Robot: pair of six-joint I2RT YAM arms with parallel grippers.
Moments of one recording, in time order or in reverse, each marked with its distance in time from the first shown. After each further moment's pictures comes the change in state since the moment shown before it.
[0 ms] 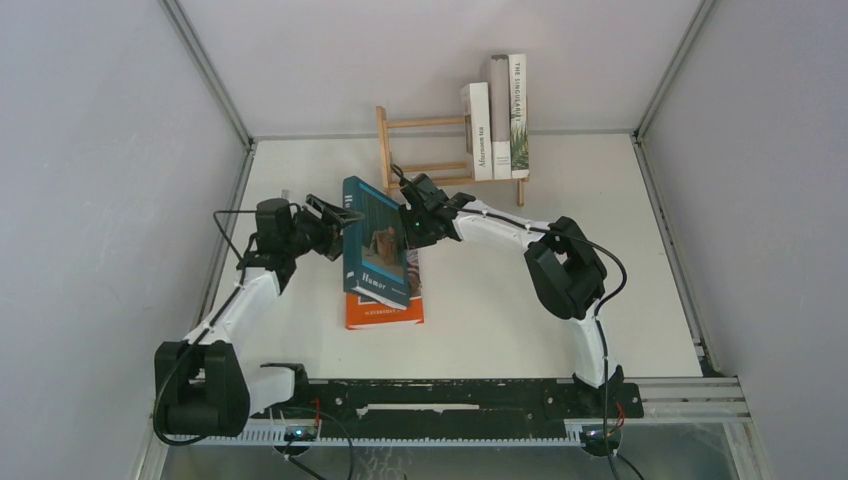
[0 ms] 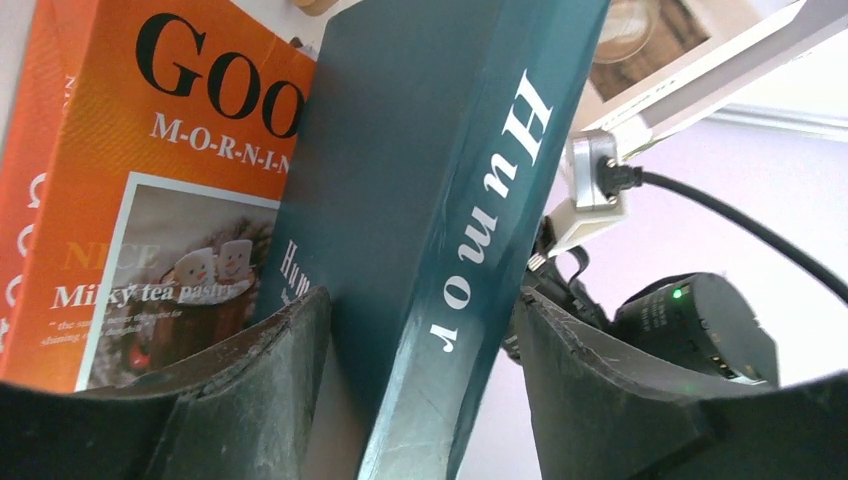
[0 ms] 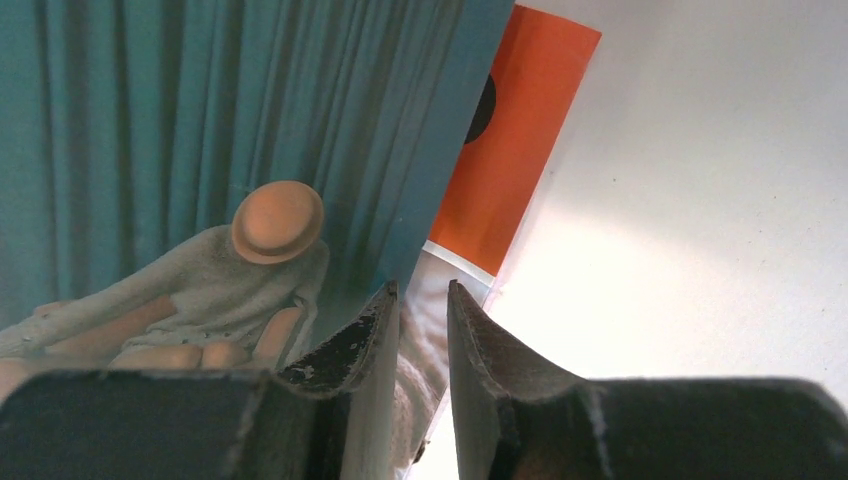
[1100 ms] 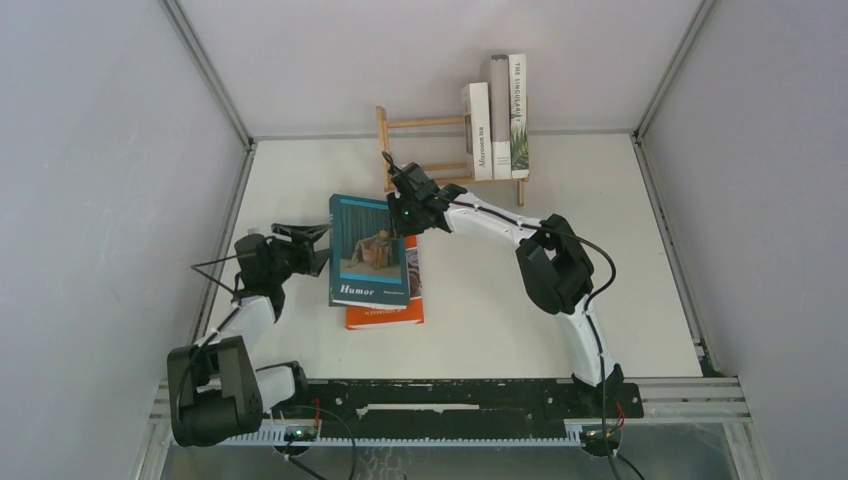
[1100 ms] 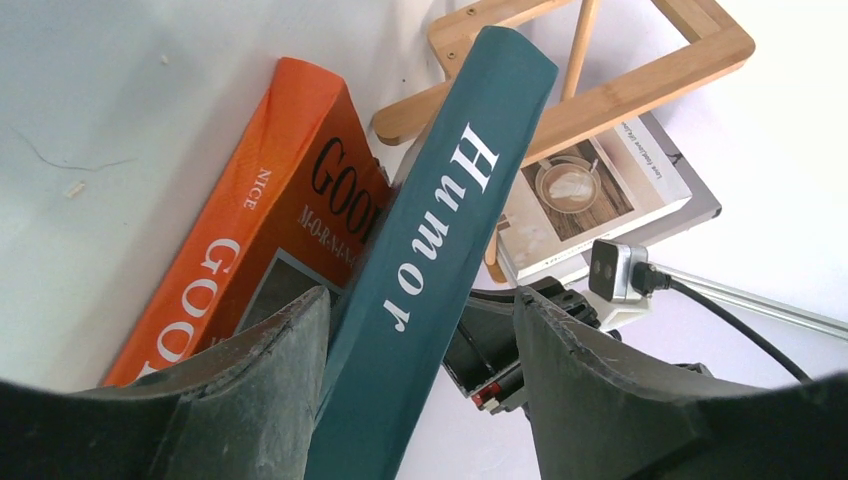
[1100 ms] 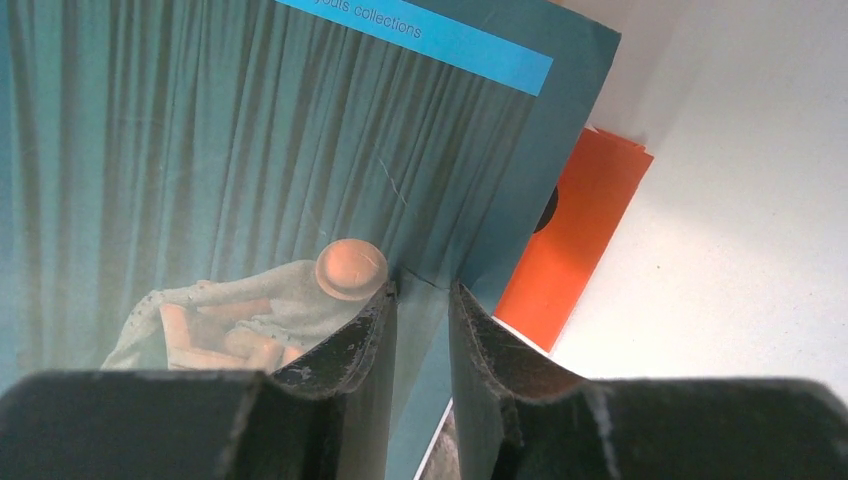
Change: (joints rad) left arm 0.227 -0.012 -0.282 0.321 -0.003 -0.176; right arm 0.002 0.089 0.164 -0.009 -0.032 0.011
